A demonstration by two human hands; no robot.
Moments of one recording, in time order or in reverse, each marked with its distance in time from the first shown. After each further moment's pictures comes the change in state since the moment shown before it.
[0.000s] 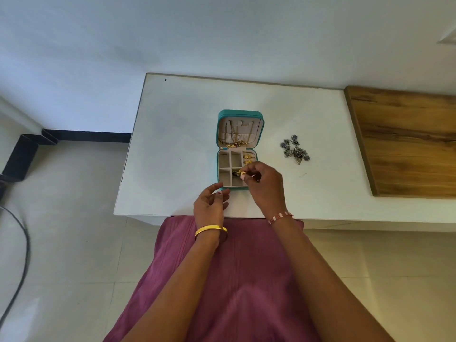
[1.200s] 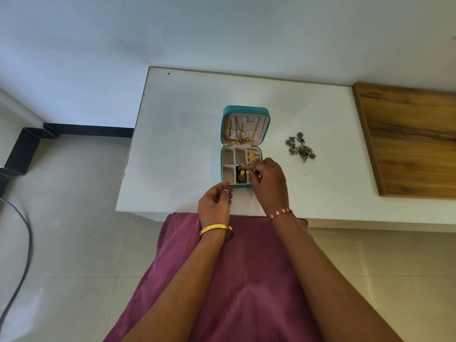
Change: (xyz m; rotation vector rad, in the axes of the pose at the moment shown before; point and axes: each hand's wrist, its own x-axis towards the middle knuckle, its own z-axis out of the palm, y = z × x) left_hand -0.001 0.000 0.002 0.101 0.014 0.020; right_hand 0.010 0.021 0.009 -0.323 0.062 -0.232
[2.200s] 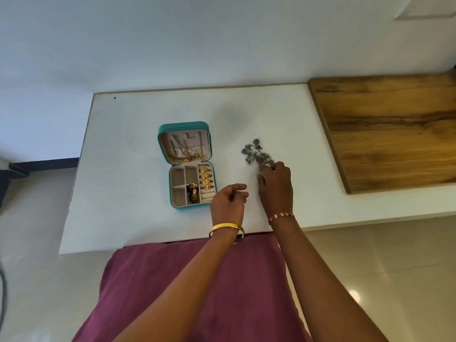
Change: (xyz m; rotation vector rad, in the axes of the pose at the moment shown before) left_hand -0.015 0.003 0.113 0.254 -0.244 0.085; right_hand 0.022 0.113 -0.032 -0.171 0.190 0.137
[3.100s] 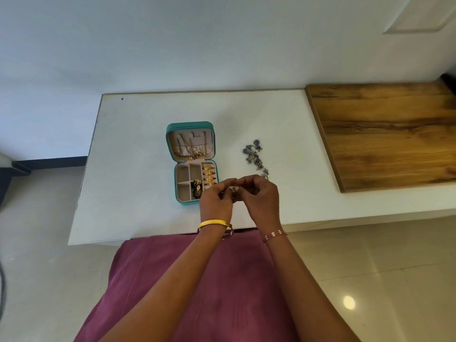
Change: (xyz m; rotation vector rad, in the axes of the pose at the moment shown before) left_hand -0.006 0.007 -0.030 0.023 -0.023 0.130; right_hand -0.041 -0.061 -0.043 0.811 -0.194 0.354
